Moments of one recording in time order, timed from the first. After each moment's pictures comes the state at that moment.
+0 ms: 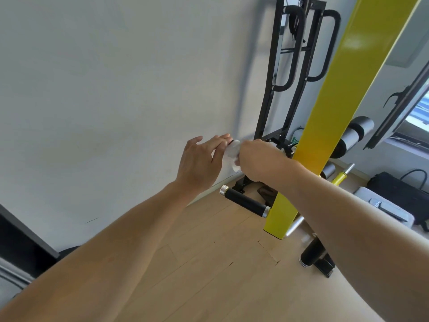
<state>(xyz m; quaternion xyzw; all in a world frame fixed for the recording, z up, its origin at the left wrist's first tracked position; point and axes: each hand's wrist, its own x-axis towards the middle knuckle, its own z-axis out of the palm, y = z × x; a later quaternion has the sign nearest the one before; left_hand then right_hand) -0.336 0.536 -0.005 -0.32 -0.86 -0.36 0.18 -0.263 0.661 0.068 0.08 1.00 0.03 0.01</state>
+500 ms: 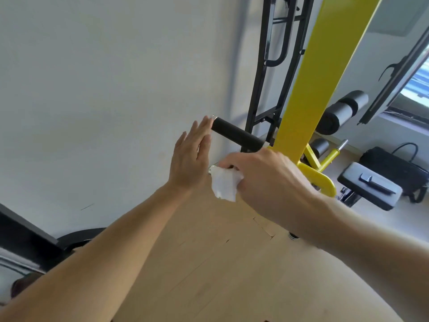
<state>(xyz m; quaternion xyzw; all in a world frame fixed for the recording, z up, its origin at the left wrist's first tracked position) -0.308 0.539 -0.033 -0.29 -0.84 -0.45 0.12 -0.161 0.645 0.070 0.00 1.00 -0.06 -0.05</state>
